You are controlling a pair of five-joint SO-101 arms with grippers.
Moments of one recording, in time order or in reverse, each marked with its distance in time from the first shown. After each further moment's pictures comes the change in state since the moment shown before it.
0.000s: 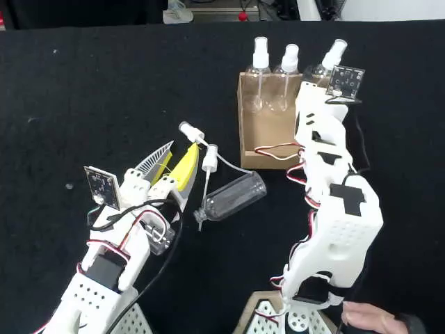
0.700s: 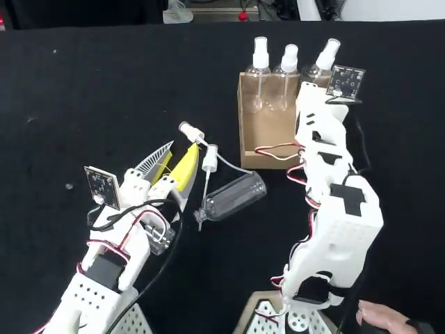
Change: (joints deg) left arm 0.0 0.0 0.0 0.0 0.0; right arm 0.4 0.0 0.0 0.0 0.2
